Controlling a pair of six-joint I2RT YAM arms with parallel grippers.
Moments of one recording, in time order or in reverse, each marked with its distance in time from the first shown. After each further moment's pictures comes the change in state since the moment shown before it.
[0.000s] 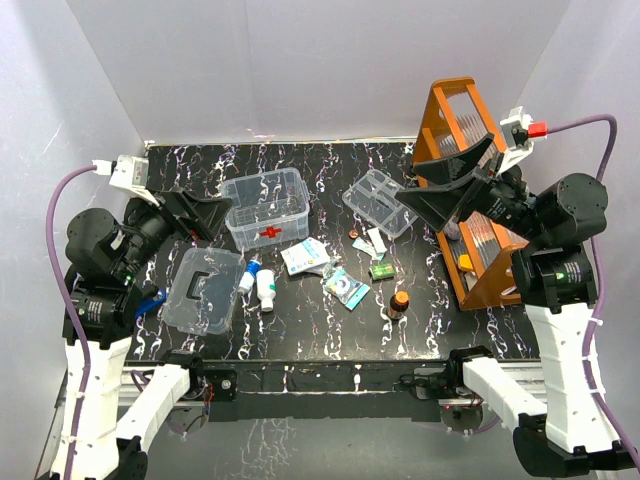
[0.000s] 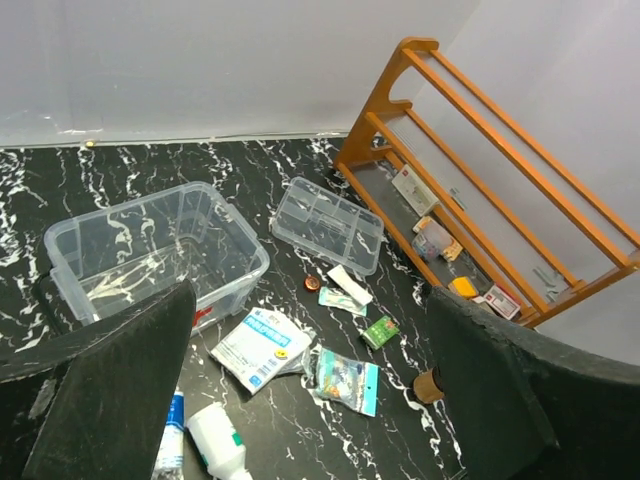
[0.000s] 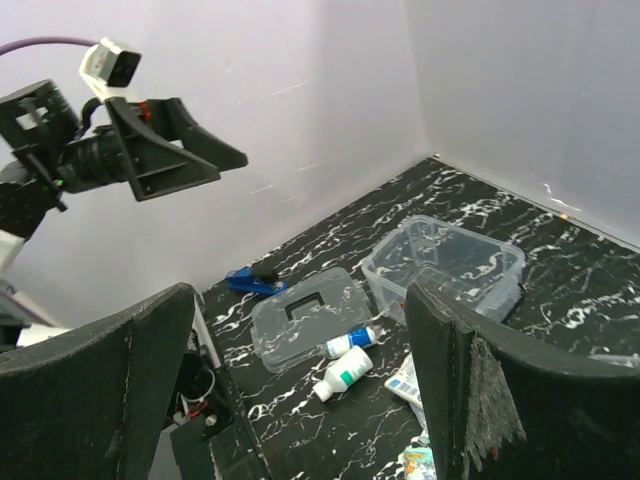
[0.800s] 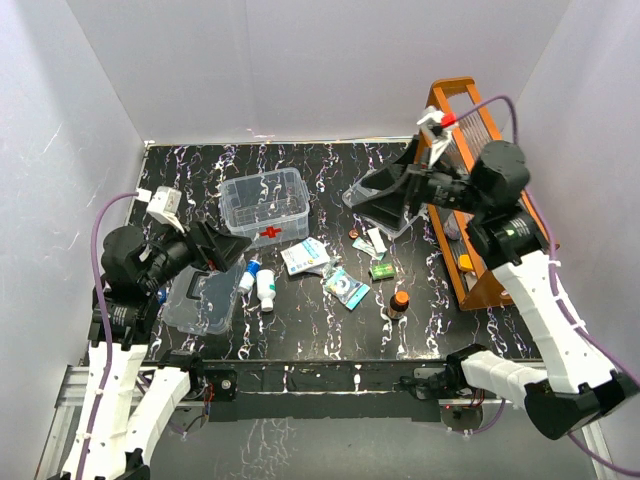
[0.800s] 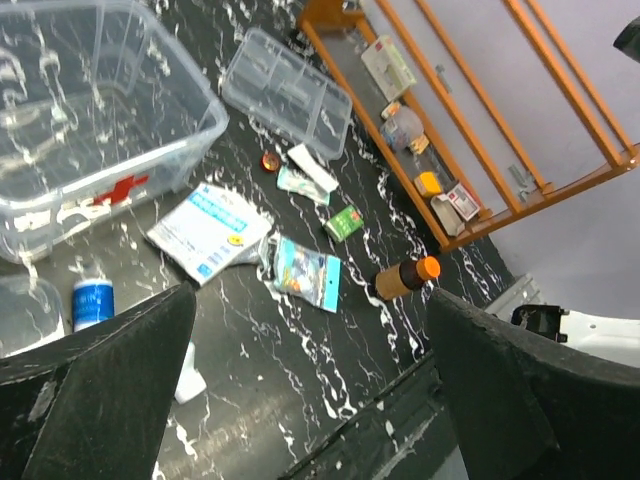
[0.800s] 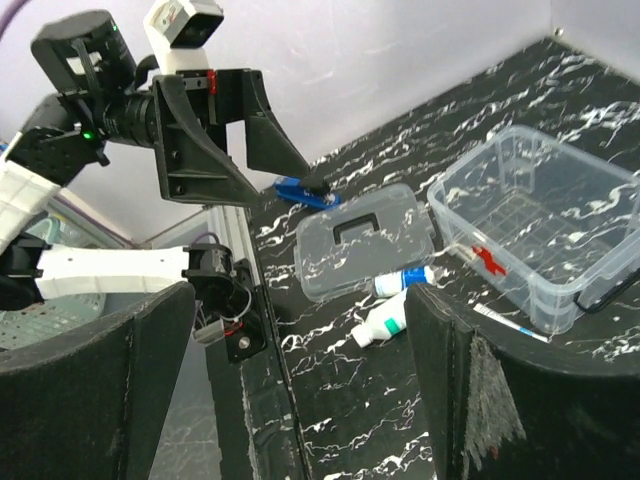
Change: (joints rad) left arm 0.006 -0.109 -0.314 0.005 0.180 -0.070; right arm 0.278 0.231 -0.025 0.013 -0.044 -0.127
